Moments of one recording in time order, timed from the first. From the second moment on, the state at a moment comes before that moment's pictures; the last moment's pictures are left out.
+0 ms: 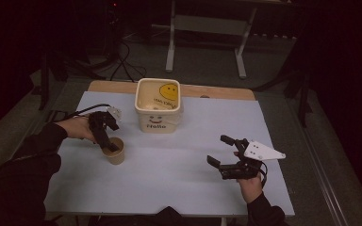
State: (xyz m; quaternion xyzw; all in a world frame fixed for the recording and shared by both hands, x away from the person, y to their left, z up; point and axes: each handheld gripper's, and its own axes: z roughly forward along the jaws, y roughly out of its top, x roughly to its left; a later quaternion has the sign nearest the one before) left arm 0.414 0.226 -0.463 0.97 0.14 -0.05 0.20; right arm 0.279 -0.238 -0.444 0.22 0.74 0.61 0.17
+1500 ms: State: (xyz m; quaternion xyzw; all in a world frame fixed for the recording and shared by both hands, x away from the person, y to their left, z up) left arm 0.404 0.229 -0.342 0.98 0.13 -0.01 0.16; right arm 0.280 -0.237 -0.444 0.22 0.74 0.61 0.15
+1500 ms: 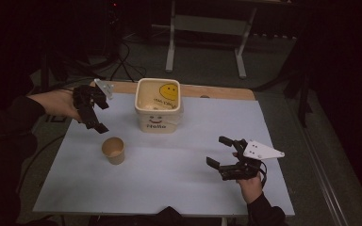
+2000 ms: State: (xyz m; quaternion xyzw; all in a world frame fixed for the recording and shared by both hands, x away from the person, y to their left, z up) left arm 0.401 0.222 -0.325 0.98 0.11 0.00 0.16; right arm 0.281 -0.238 -0.445 0.22 0.74 0.61 0.15
